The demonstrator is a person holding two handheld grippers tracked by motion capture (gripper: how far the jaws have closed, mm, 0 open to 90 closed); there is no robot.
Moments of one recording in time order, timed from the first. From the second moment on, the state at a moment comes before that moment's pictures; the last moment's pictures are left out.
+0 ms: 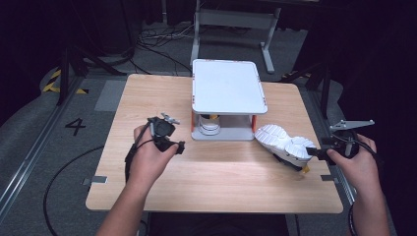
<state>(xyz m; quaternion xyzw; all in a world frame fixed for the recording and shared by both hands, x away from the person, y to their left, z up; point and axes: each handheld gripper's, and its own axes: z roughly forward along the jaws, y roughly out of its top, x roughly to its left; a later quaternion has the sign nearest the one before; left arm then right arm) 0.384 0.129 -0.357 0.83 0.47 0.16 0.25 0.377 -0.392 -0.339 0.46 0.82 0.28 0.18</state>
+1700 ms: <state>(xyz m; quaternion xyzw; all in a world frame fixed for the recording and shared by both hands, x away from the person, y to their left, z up) 0.397 0.176 -0.383 0.82 0.51 0.13 0.23 0.375 -0.285 -0.381 0.31 0.93 0.20 0.05</state>
